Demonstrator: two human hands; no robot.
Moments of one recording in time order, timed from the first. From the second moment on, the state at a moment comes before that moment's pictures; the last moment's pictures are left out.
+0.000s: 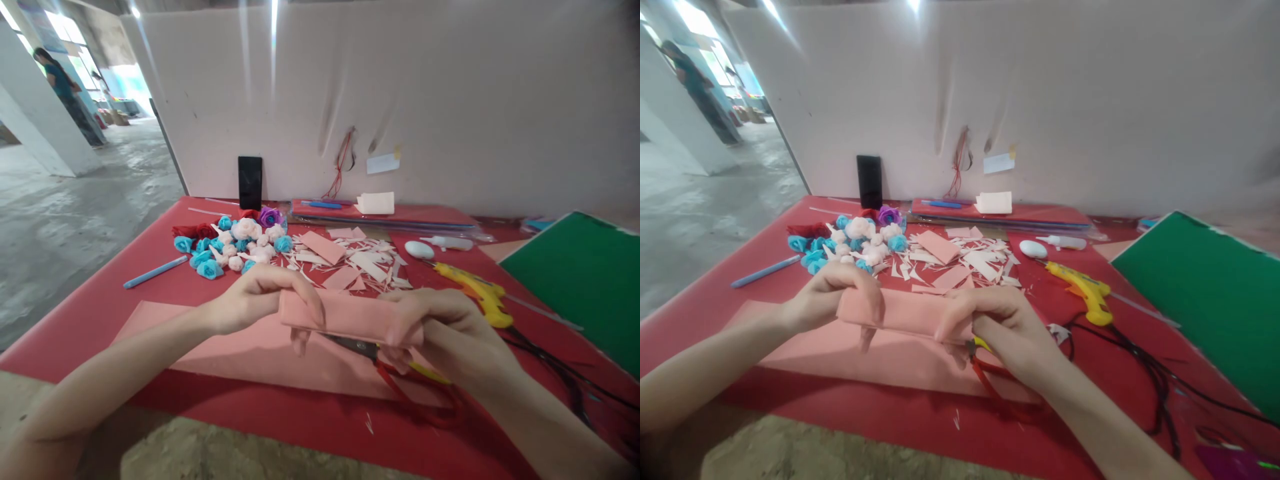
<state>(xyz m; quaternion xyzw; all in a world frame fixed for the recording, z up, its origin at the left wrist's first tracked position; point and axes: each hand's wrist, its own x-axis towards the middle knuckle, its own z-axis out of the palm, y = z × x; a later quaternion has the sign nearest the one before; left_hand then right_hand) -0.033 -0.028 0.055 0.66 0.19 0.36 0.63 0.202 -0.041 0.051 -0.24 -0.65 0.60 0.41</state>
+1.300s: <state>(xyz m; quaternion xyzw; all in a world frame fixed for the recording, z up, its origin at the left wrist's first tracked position) -0.019 -0.028 0.050 0.62 0.20 0.35 0.67 0.203 -0.036 0.060 -0.29 -0.59 0.63 0.41</state>
